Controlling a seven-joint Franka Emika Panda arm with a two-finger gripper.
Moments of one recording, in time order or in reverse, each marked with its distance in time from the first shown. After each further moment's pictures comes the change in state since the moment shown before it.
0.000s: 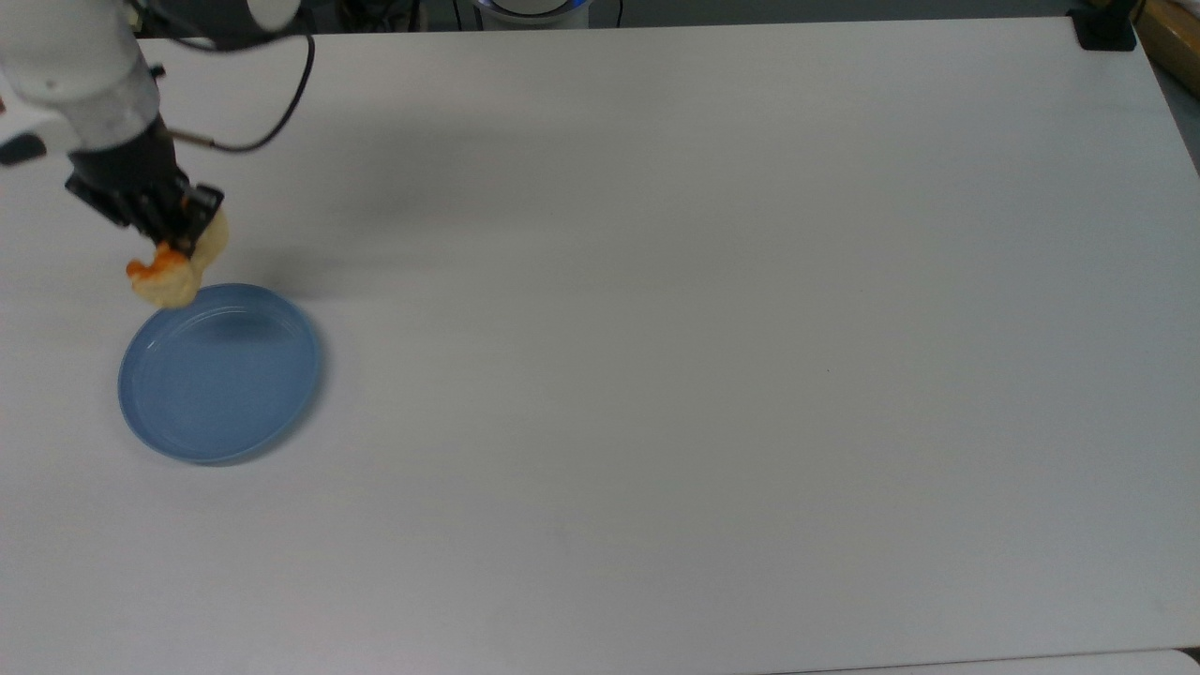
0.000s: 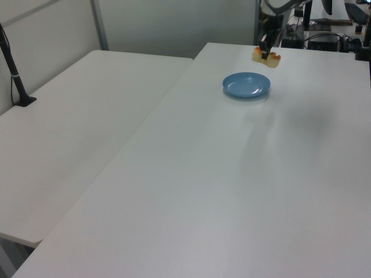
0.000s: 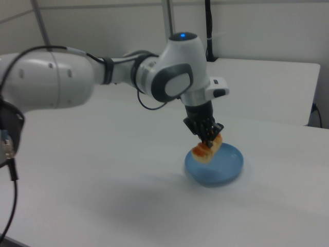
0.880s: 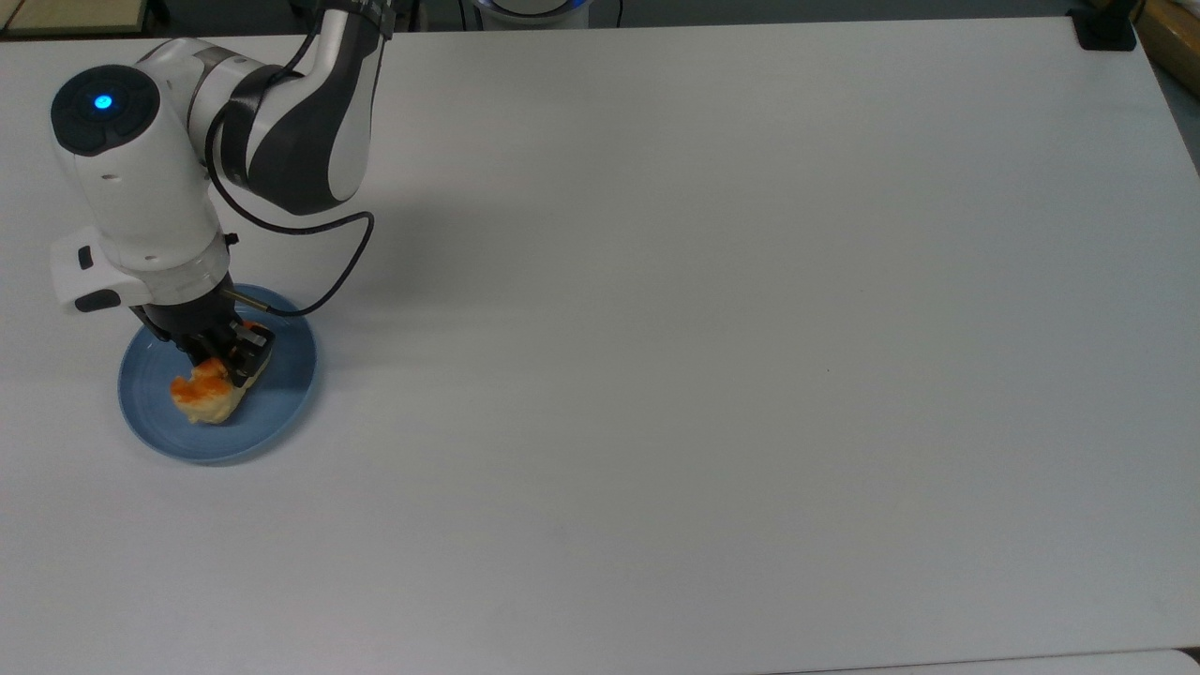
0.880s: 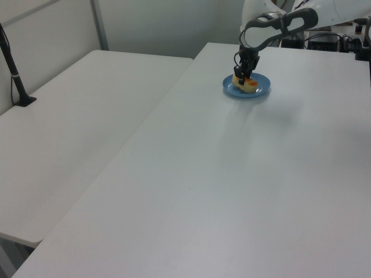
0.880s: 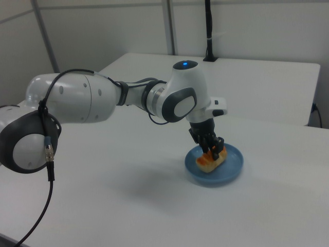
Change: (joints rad) arm 0.039 0.248 0.012 0.133 0.000 0.144 0.235
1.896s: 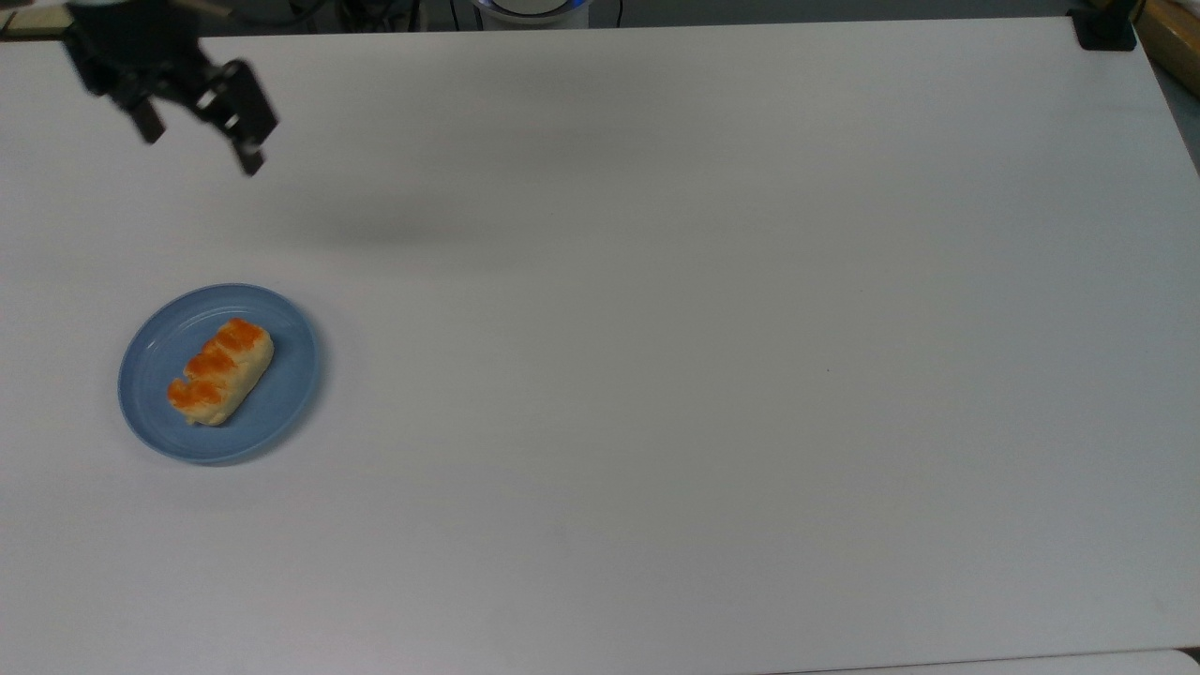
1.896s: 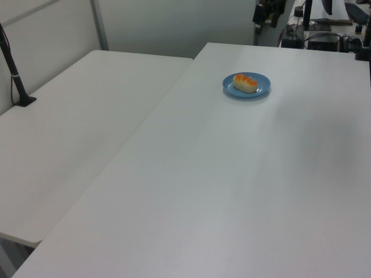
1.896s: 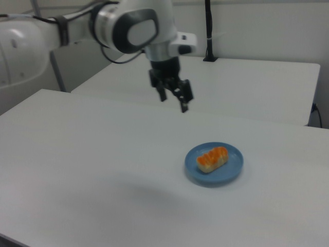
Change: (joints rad) arm 0.035 -0.454 0.007 -0.094 -0.005 -0.389 0.000
